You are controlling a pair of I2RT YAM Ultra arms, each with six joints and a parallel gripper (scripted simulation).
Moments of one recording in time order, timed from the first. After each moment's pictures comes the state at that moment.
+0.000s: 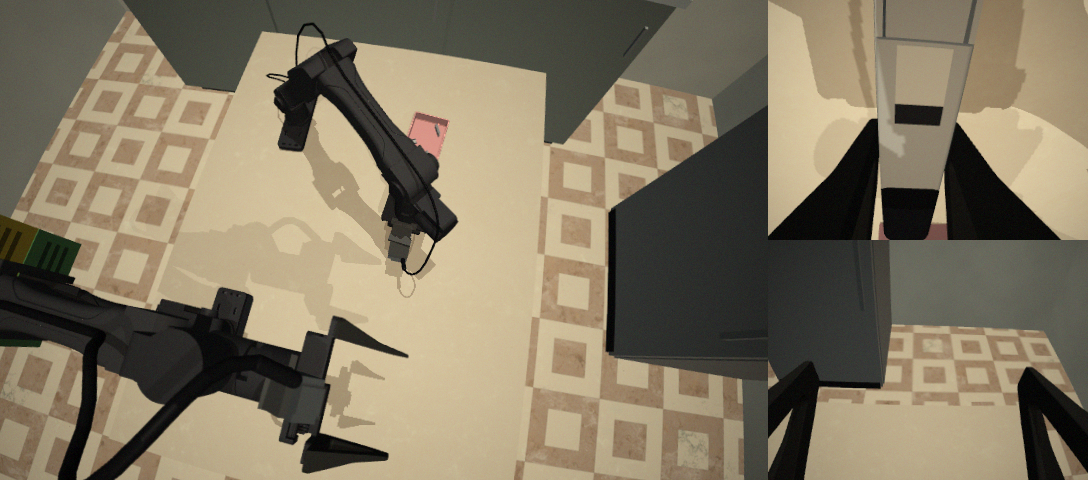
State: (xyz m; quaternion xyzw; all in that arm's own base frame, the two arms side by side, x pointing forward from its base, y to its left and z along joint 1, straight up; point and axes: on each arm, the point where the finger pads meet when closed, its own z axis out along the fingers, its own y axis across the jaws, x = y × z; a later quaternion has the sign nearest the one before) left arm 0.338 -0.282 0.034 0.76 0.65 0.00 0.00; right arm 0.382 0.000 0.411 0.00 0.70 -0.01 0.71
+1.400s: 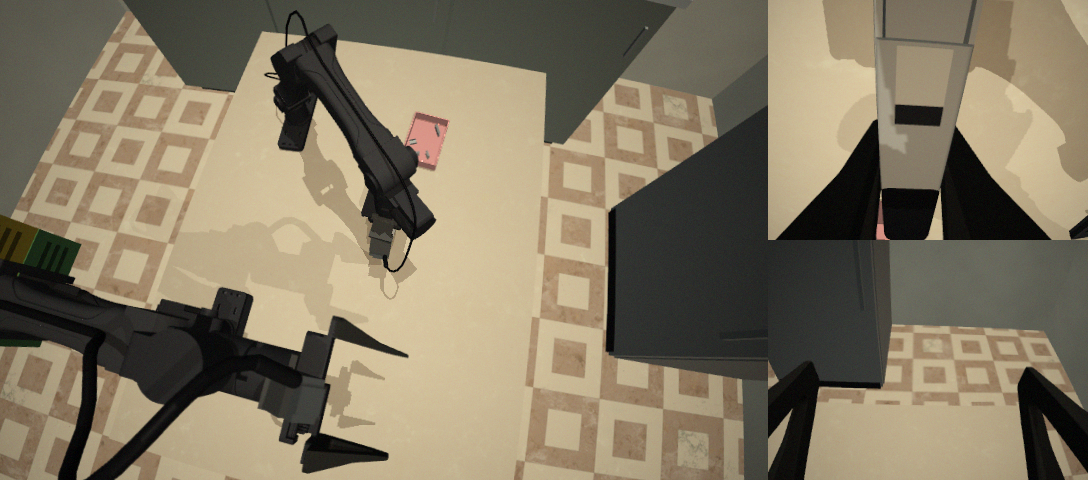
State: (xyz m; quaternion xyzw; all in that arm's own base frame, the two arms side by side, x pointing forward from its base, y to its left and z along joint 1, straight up) left arm 0.297 -0.287 0.062 0.75 0.66 0.00 0.00; right arm 0.382 0.000 0.411 0.00 0.70 -0.01 0.71
